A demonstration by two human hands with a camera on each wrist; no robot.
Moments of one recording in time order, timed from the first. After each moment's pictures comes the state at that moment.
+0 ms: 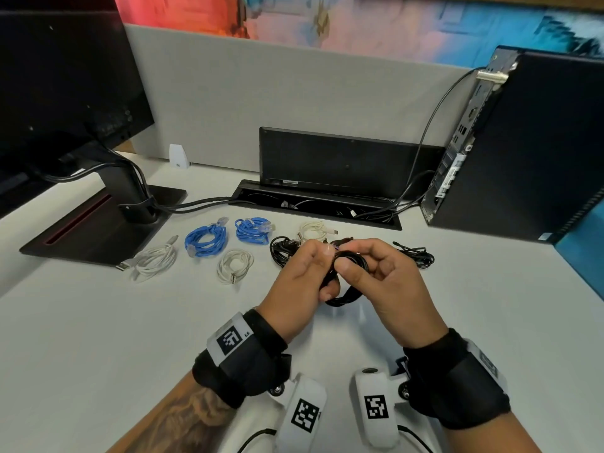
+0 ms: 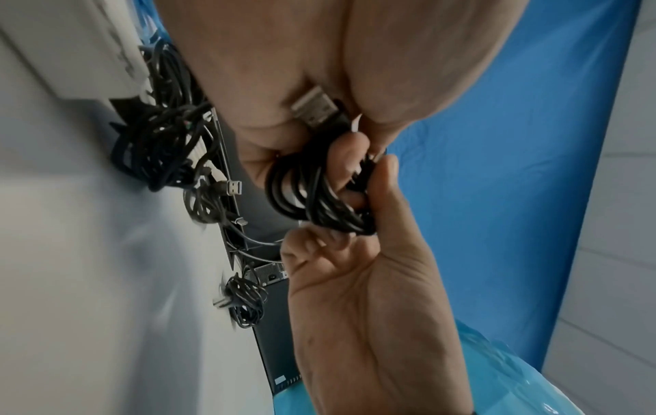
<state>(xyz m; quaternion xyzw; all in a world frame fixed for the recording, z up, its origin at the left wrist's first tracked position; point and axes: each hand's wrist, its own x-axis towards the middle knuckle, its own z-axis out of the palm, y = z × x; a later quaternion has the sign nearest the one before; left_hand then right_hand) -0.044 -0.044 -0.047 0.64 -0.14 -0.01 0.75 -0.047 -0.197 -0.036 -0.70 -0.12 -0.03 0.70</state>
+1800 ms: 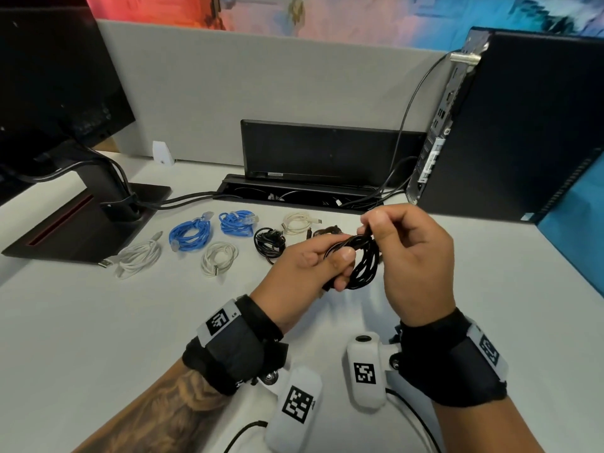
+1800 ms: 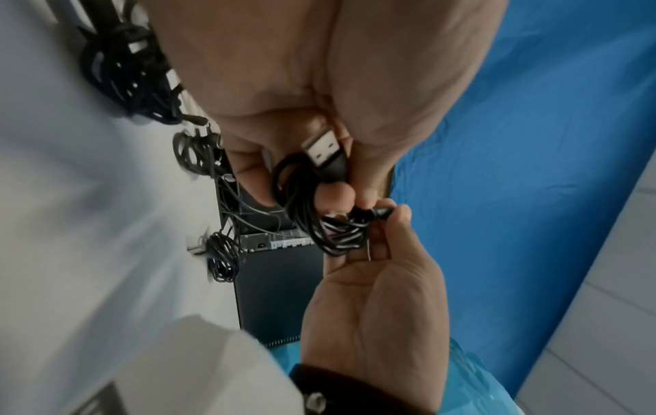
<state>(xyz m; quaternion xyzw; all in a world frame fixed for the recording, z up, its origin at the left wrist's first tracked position) -0.052 -0.065 -0.036 0.63 -0.17 -0.09 0.76 -0.055 -0.218 -0.015 -0.74 -0.11 -0.31 0.58</state>
